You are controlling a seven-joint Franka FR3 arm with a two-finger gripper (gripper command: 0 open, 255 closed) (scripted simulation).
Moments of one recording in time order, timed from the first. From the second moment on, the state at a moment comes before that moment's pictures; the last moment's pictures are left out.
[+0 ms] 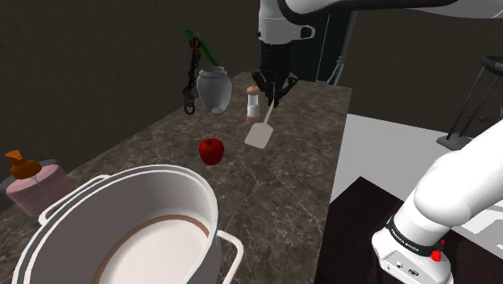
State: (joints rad) arm -0.01 -0.27 0.42 -1.87 0.04 1.63 1.53
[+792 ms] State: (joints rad) arm 0.09 -0.42 0.57 -1.95 0.15 1.59 1.76
